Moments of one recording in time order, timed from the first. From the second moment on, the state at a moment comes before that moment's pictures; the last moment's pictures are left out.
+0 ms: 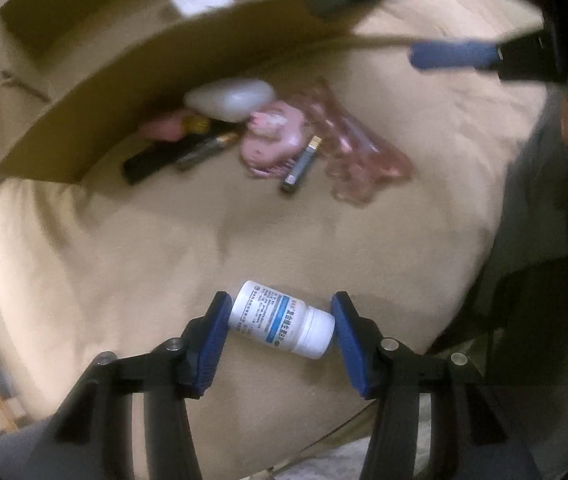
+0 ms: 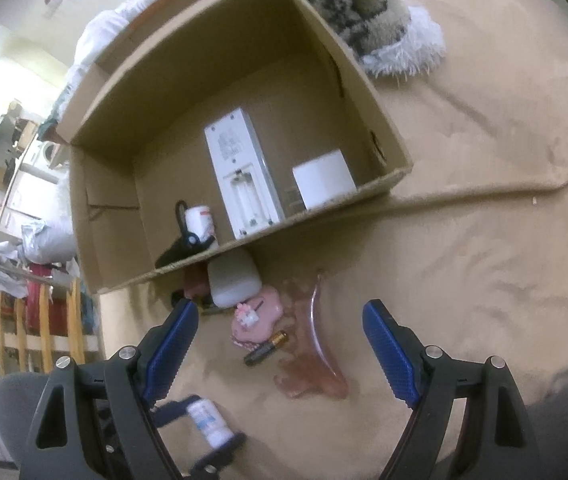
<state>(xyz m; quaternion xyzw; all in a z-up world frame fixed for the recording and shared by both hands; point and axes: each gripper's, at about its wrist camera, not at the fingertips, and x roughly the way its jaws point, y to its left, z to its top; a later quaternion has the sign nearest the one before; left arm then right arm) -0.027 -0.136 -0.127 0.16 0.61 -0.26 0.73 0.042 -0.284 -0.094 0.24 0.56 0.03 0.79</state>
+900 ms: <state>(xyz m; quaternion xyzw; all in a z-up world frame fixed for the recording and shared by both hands) 0.039 -0.022 -0.072 -0.10 0.58 -0.09 0.80 0.074 -0.211 -0.124 -0.08 0.70 0.15 0.69</state>
